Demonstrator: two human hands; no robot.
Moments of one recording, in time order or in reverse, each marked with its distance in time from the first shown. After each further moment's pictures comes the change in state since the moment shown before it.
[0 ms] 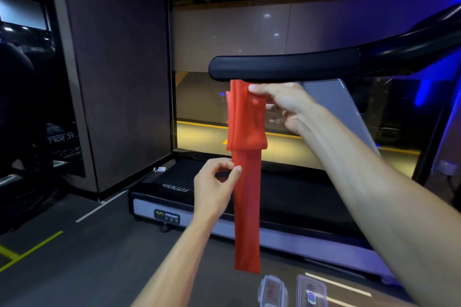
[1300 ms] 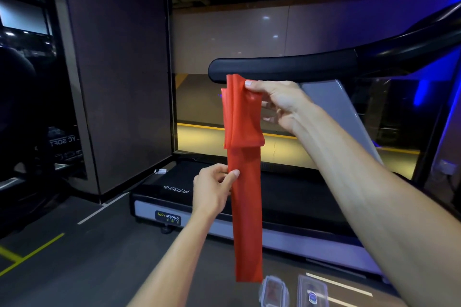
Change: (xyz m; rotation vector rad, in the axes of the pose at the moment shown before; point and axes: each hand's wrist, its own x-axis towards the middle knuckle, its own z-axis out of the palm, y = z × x) left_hand 0.001 0.003 -0.004 0.060 -0.132 -0.173; right_hand -0.012 -0.006 0.002 0.092 -0.015 -0.053
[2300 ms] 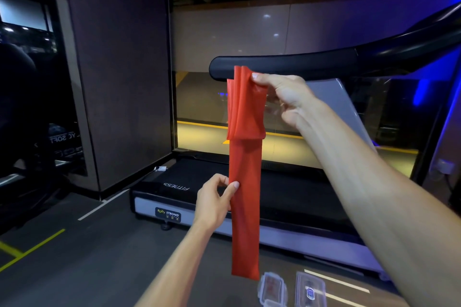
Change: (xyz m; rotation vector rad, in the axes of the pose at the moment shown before) left_hand -0.015 -0.036 0.006 0.022 -0.023 -0.019; right_hand 0.005 -0.003 -0.003 0.048 0.039 -0.036
